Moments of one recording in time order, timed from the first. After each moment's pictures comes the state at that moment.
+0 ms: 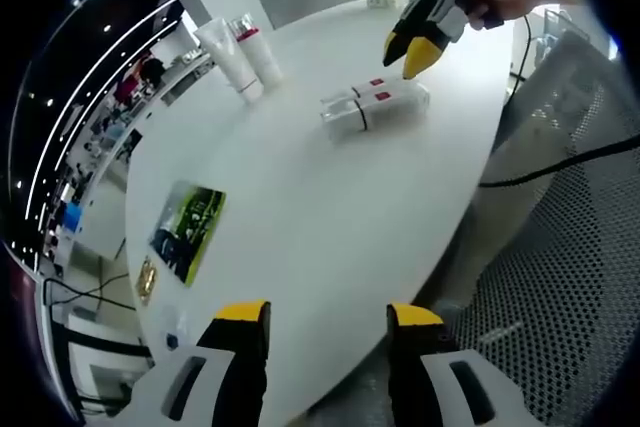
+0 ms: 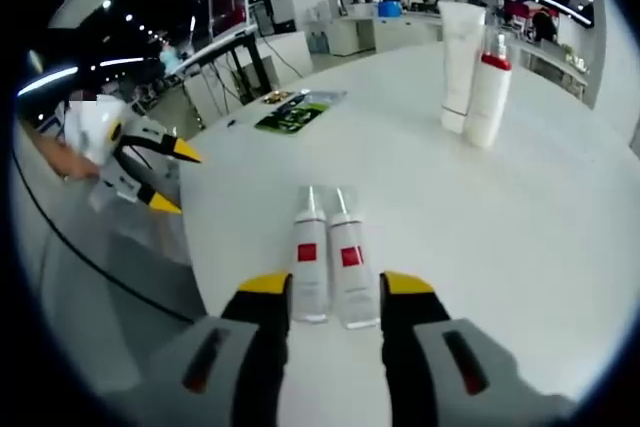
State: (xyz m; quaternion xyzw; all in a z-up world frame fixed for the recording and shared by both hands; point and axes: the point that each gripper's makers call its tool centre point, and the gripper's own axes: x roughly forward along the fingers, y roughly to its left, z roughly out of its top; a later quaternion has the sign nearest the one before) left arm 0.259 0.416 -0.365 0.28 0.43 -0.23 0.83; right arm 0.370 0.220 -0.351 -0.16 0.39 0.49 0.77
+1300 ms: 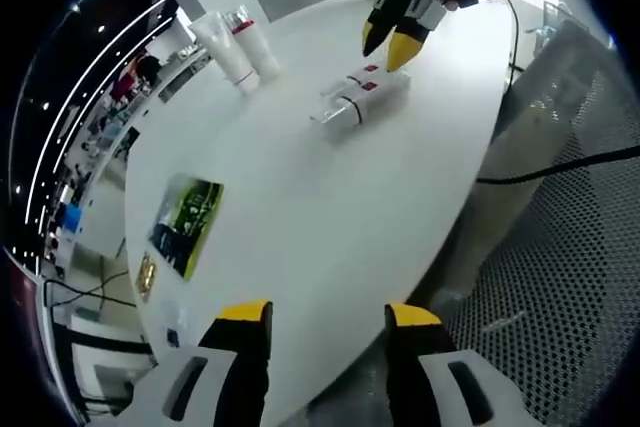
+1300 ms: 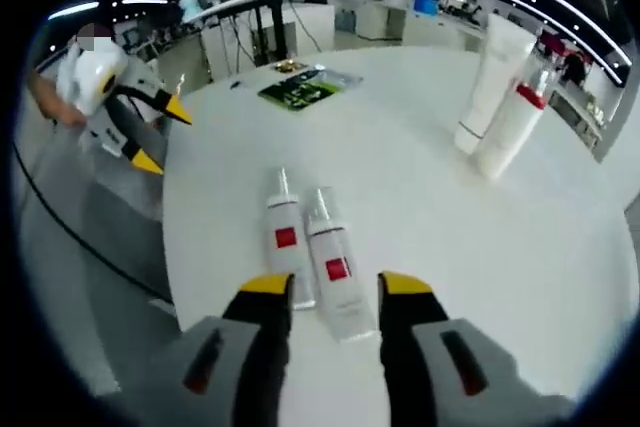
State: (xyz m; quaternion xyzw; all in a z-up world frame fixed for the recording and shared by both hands) left arm 0.254 0.421 -0.369 0.29 0.44 -0.23 0.82; right arm 0.397 0.219 -0.349 -0.28 0.36 0.50 0.74
